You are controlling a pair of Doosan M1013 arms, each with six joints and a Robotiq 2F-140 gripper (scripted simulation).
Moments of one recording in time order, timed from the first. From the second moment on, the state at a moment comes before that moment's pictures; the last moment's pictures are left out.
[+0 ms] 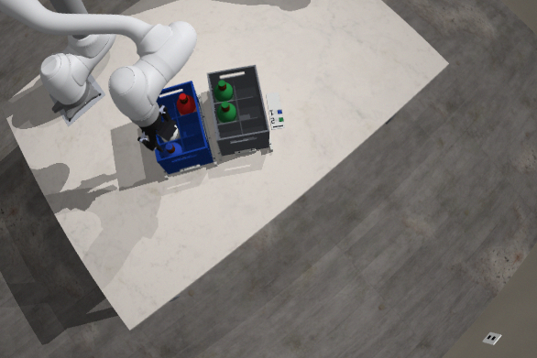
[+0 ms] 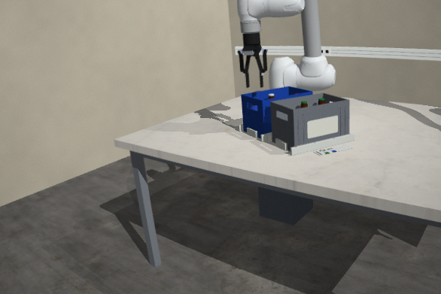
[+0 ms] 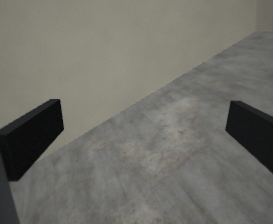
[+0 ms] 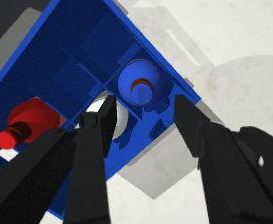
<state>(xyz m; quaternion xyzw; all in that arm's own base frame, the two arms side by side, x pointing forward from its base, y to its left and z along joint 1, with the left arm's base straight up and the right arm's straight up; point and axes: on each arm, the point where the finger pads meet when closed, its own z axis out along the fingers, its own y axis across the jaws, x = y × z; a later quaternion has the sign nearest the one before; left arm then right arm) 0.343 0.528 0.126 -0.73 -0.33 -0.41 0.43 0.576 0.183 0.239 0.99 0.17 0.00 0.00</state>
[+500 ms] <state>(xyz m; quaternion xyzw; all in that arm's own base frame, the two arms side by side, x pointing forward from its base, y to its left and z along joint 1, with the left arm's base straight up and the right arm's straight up) 0.343 0.528 0.126 -0.73 -0.33 -0.41 0.43 0.576 0.183 0.221 0.99 0.17 0.00 0.00</state>
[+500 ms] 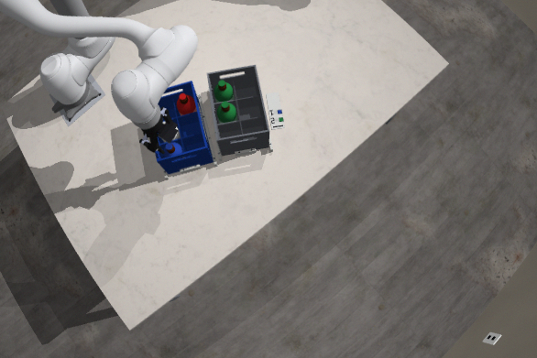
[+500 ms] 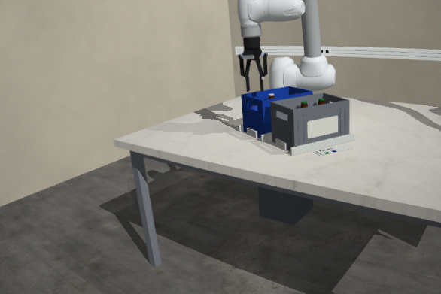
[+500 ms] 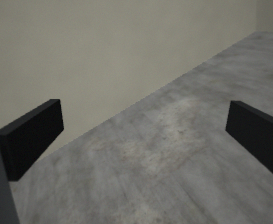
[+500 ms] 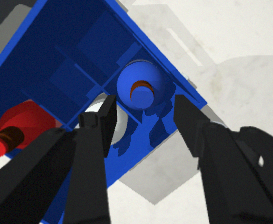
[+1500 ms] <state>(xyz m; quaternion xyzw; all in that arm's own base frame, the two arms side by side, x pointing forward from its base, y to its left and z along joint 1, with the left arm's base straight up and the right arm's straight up) 0.343 0.528 0.126 -0.73 -0.33 -0.41 0.43 0.576 0.183 0.185 0.99 0.17 0.00 0.00</state>
